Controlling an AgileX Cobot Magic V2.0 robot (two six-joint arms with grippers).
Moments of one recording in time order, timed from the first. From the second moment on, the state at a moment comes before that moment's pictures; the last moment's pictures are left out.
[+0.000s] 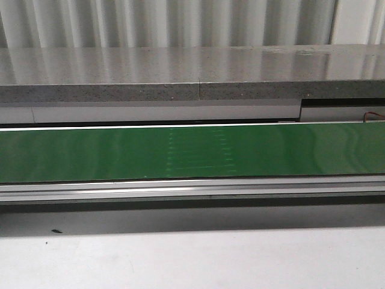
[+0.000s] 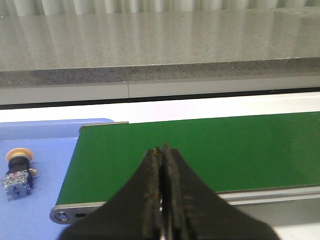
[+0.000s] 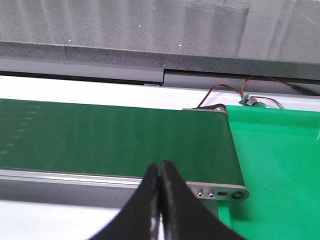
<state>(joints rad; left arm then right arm) 0.00 0.06 -0.18 -0.17 0.39 0.18 0.04 0.12 -0.34 0.07 0.52 -0.03</state>
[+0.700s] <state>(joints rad) 0.00 0.00 0.00 0.03 0.19 0.02 0.04 0.12 -0.34 0.07 0.52 -0.03</state>
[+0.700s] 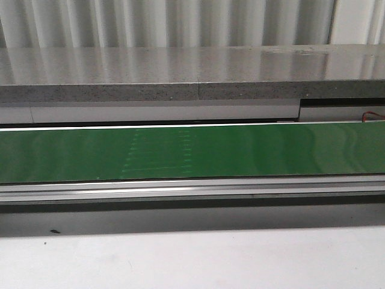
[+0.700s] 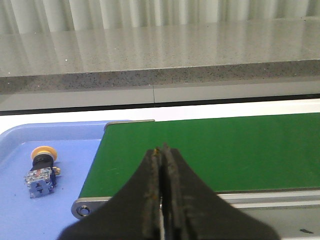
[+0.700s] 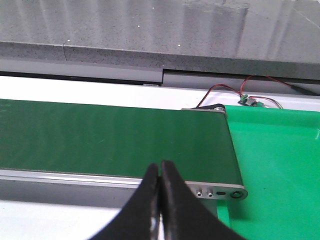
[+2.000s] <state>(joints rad) 0.00 0.00 0.00 0.03 0.19 0.02 0.00 0.12 -0.18 0.07 0.24 -0.03</state>
